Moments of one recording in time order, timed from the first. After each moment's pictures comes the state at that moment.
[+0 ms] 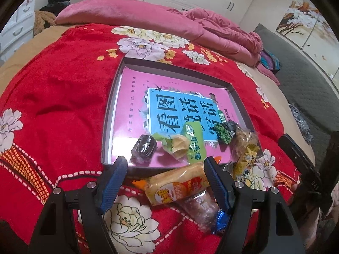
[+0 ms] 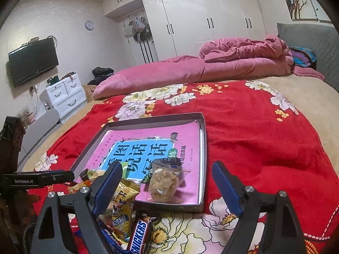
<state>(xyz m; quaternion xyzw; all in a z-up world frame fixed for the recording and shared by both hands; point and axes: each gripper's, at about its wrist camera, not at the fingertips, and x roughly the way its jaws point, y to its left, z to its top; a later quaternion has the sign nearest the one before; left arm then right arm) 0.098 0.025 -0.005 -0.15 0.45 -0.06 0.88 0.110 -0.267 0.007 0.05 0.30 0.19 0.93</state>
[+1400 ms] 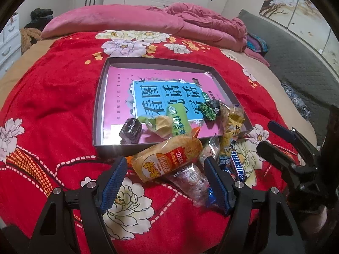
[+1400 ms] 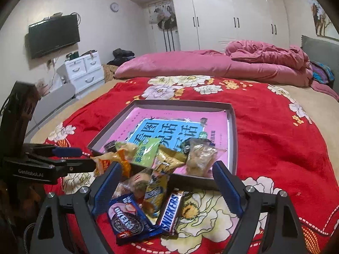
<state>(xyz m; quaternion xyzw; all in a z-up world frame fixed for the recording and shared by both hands) 0.064 0.003 0.003 -0.09 0.45 -0.10 0.88 0.066 -0.224 0.006 -0.02 0.32 0.25 0.91</state>
